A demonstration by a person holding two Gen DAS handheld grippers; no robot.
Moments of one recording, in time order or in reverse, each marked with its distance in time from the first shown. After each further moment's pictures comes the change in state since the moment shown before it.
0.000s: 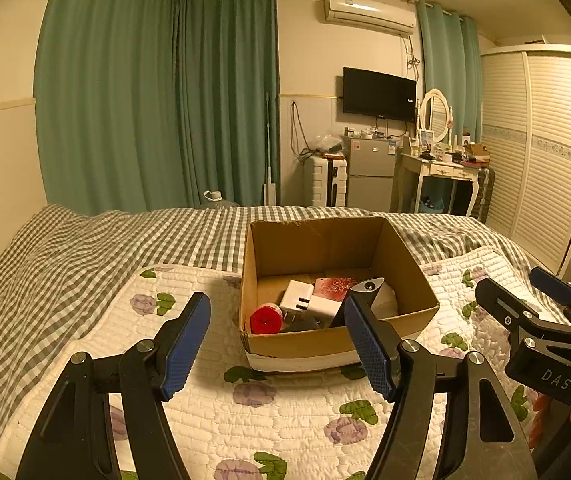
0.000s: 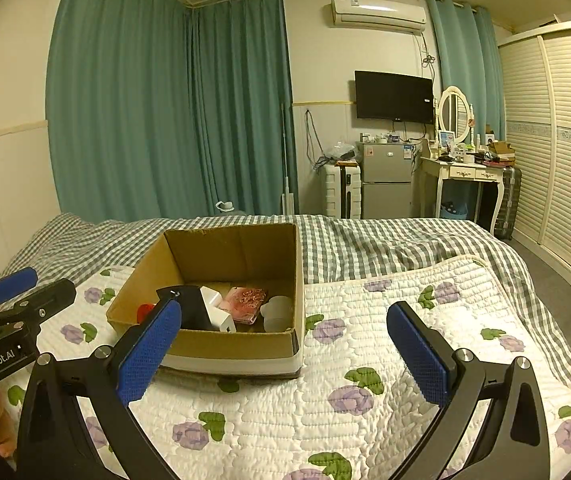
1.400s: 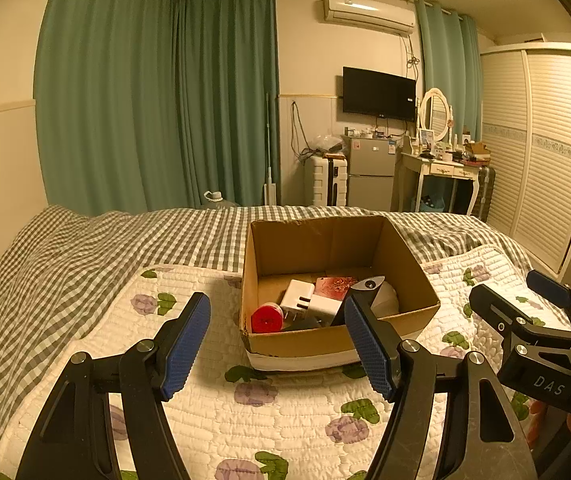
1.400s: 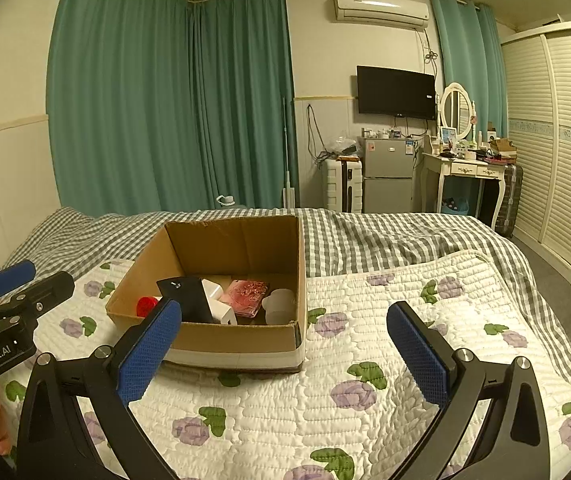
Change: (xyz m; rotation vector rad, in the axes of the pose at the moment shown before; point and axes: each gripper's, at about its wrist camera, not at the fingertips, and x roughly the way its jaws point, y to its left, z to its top) left arm 0.002 -0.001 0.000 0.006 0.002 0.004; right arm 0.003 0.001 -0.005 -0.003 0.018 0.001
